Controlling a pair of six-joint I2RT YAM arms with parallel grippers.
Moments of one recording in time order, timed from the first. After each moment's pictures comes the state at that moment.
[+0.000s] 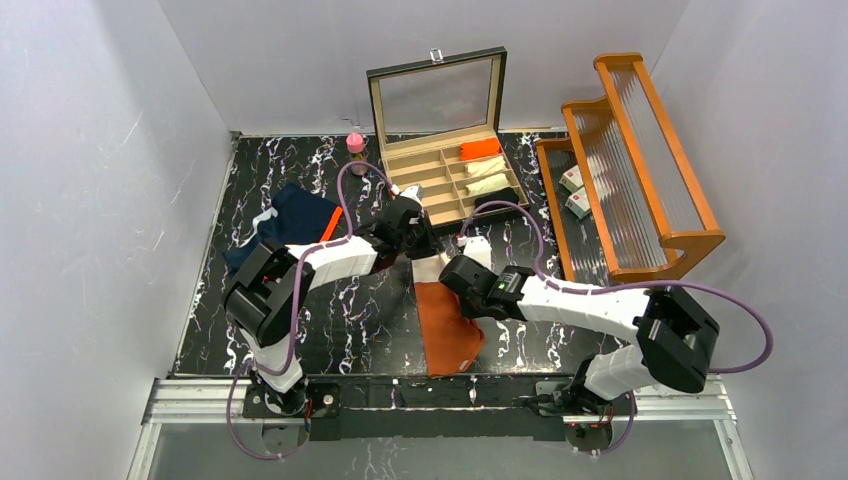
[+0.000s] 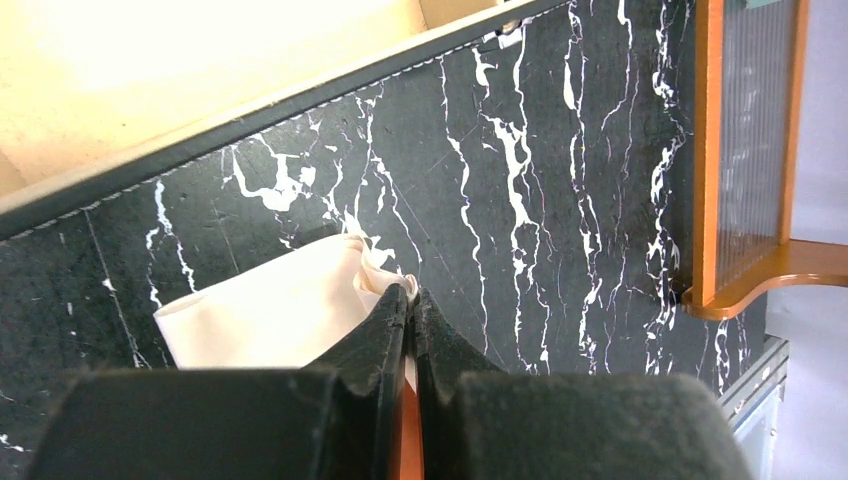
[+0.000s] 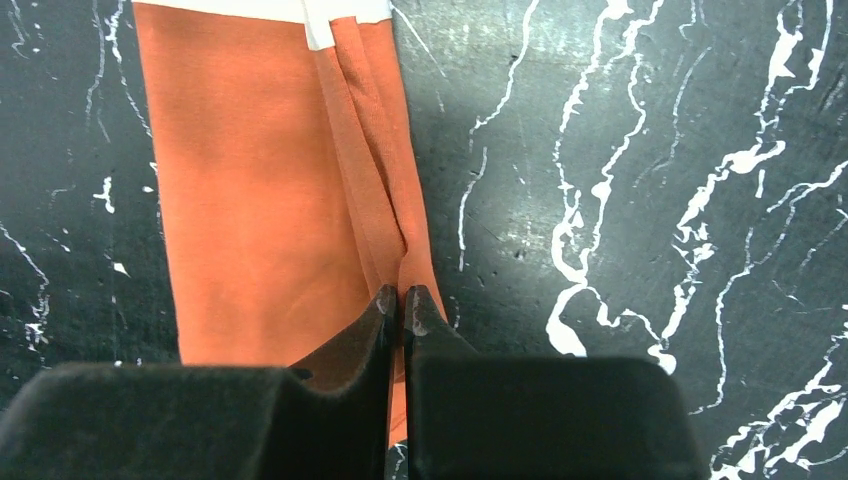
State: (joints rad) left arm -0.69 1.75 1.00 0.08 0.05 -0.74; right arm 1.07 1.40 0.85 -0.57 0.38 0.78
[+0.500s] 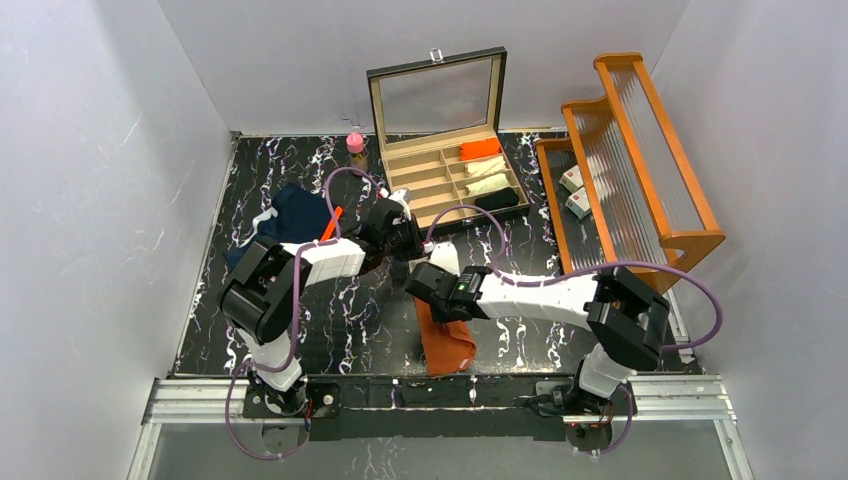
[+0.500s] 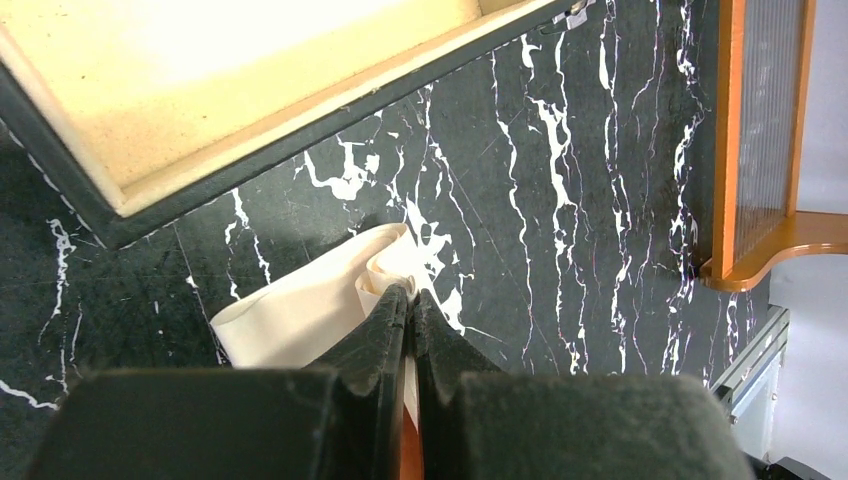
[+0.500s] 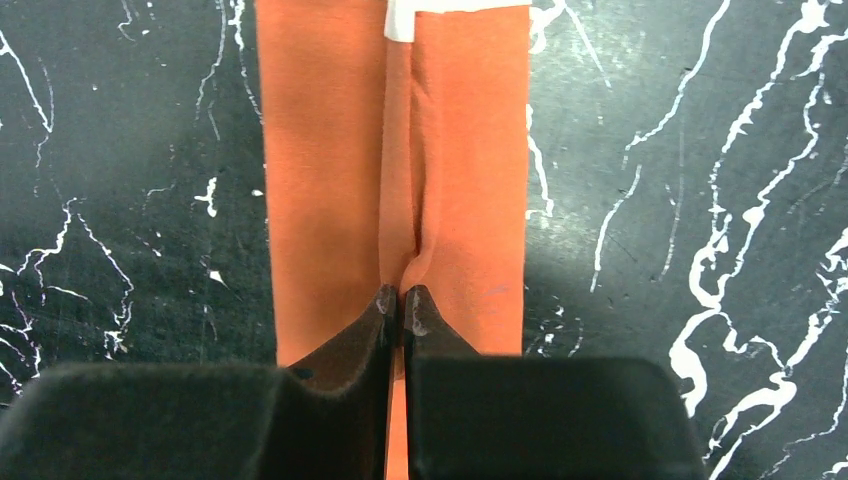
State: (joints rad) left arm -0.59 1.75 0.91 0.17 0.19 -0.69; right arm 1.18 1.62 1.04 -0.60 0.39 0.84
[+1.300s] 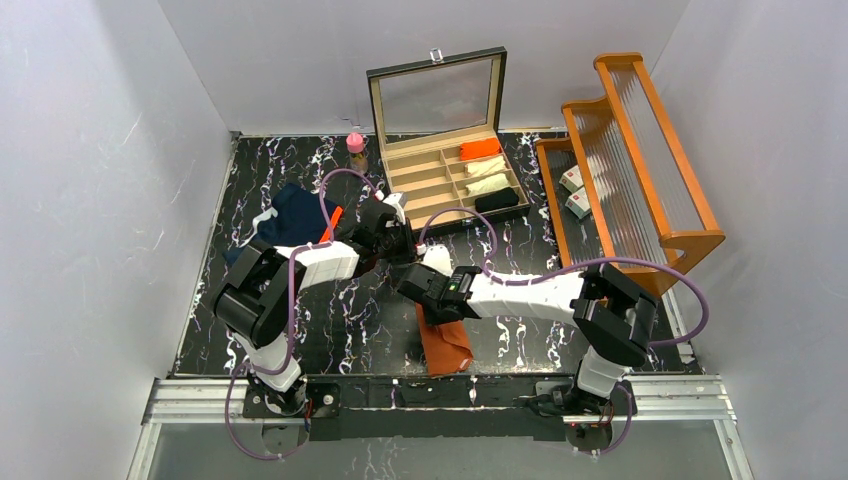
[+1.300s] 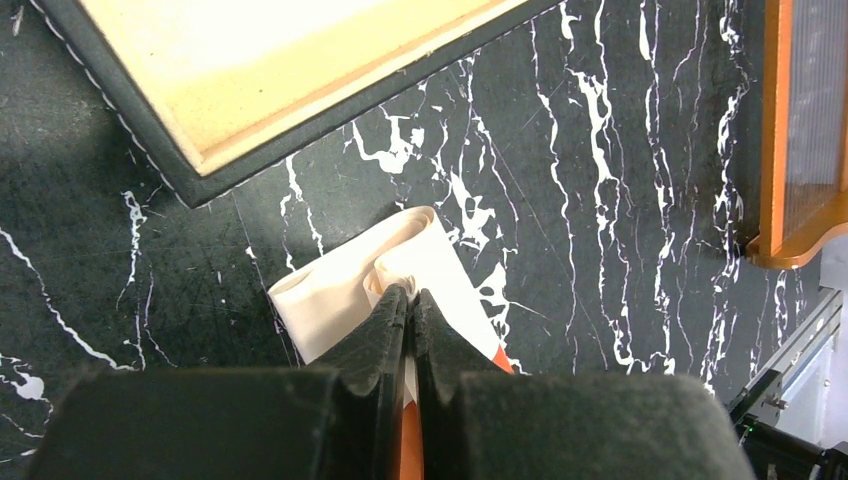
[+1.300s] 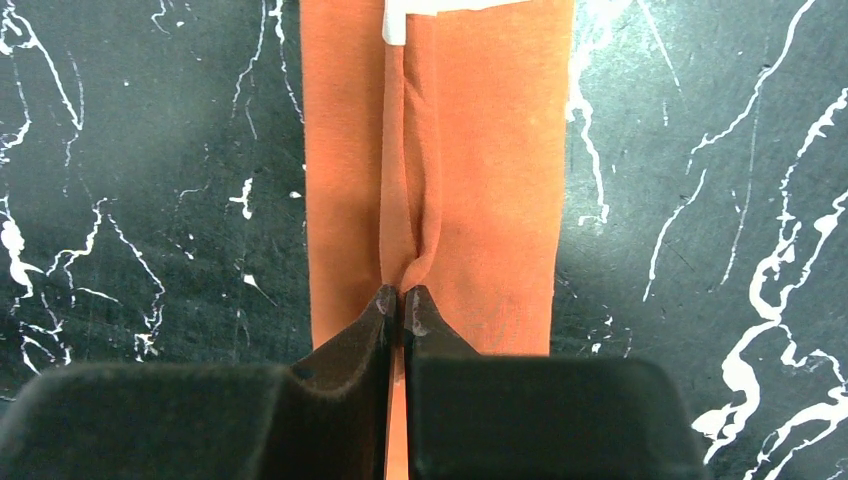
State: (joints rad) left arm -0.56 1.71 0.86 0.16 0.20 -0.61; right arm 1.20 1.69 1.09 -0.60 0.35 0.87
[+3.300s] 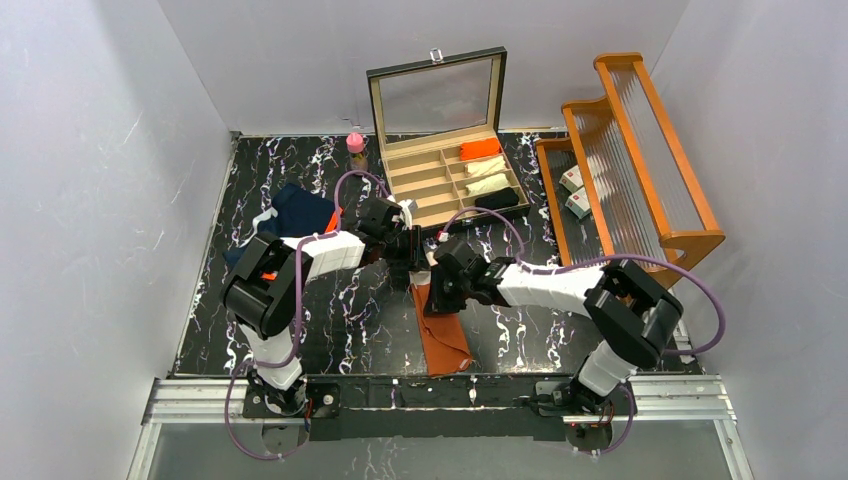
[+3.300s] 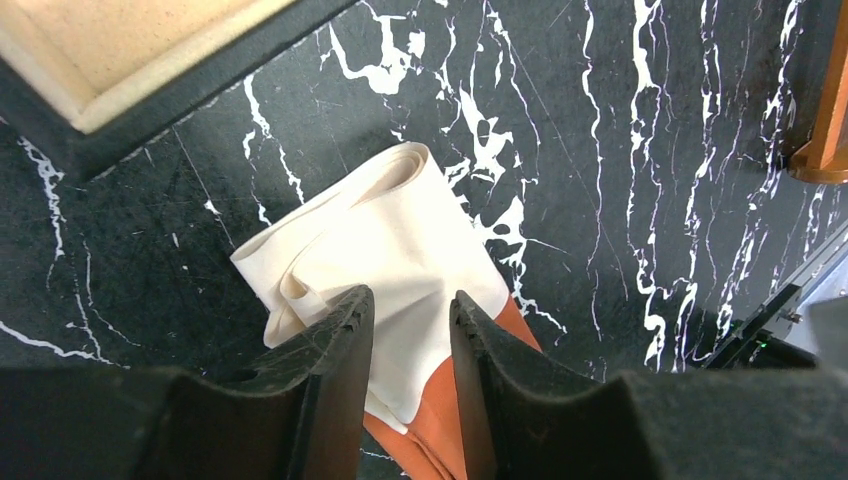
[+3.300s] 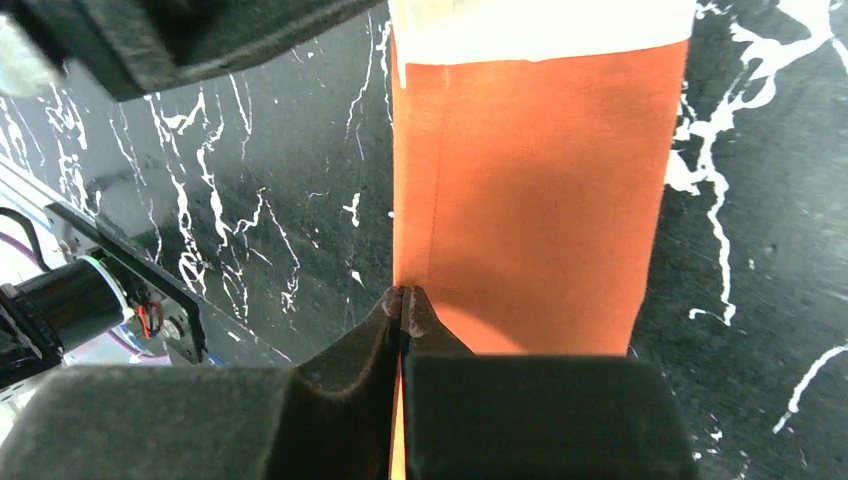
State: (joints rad) left arm -0.56 1.78 0.96 -0.07 0.34 -0.53; right arm 0.96 1.59 0.85 -0.18 -0.14 0.86
